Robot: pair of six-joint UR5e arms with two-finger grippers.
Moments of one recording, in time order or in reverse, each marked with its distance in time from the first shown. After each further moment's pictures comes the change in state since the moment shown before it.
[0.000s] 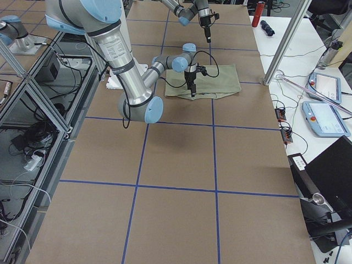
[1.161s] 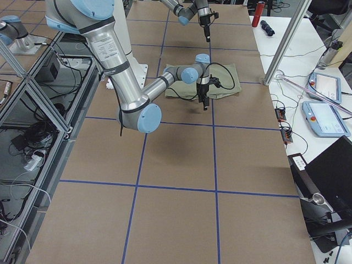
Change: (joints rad) left arm 0.000 0.007 -0.025 0.001 -0.004 0.000; right arm 0.163 -0.085 -0.008 0.039 0.051 -0.149
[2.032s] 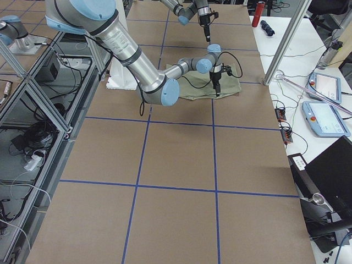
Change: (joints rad) left arm 0.000 0.000 -0.004 0.002 -0.001 0.009; right arm -0.010 0.344 -0.470 0.223 -0.059 0.200
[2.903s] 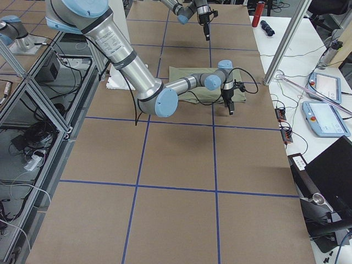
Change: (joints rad) left arm -0.001 0.009 -0.040 0.000 0.003 -0.007; right arm 0.150 -0.167 0.009 0.107 0.008 -0.197
